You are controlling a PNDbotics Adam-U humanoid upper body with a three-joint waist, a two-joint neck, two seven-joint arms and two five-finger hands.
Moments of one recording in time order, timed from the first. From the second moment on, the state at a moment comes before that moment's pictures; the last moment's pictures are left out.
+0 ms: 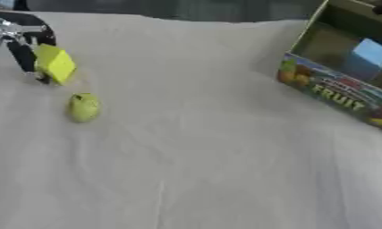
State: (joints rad) left arm -1.30 0.61 0.02 -0.57 -1.28 -0.23 -0.61; right arm -0.69 -0.53 -0.09 -1.71 -0.15 0.32 0.03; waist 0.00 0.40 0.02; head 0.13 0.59
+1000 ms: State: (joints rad) left arm -1.28 0.60 0.00 -0.61 -0.99 -0.22 -0.55; right arm -0.69 -0.53 -0.08 -1.71 -0.17 0.31 0.03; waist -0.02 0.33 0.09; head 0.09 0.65
